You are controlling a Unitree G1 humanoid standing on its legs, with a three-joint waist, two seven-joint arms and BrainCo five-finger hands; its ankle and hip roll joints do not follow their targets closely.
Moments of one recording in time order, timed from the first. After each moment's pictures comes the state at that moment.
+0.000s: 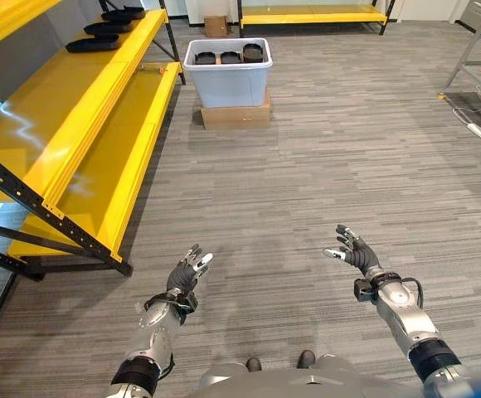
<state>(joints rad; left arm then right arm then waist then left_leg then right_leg) -0.02 0.28 -0.06 0.58 -0.66 -0.01 -0.16 -0.09 -0.33 0.23 0.47 0.29 -0.07 0.04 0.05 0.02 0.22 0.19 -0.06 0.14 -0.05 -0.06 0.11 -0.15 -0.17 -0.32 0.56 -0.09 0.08</state>
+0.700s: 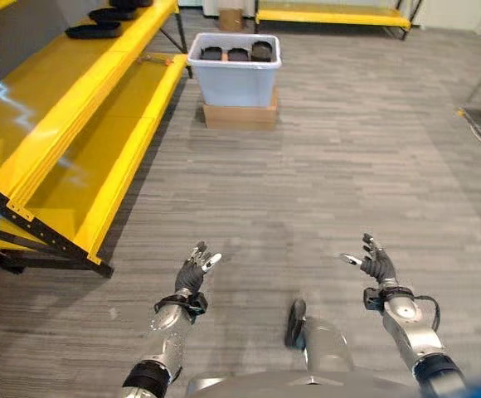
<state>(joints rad) 0.02 0.22 -0.17 0.53 -0.60 -0.21 -0.03 -0.06 -0.33 0.15 0.53 0.25 -0.12 -0.23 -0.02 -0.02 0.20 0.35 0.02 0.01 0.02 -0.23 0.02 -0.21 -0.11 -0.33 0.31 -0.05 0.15</state>
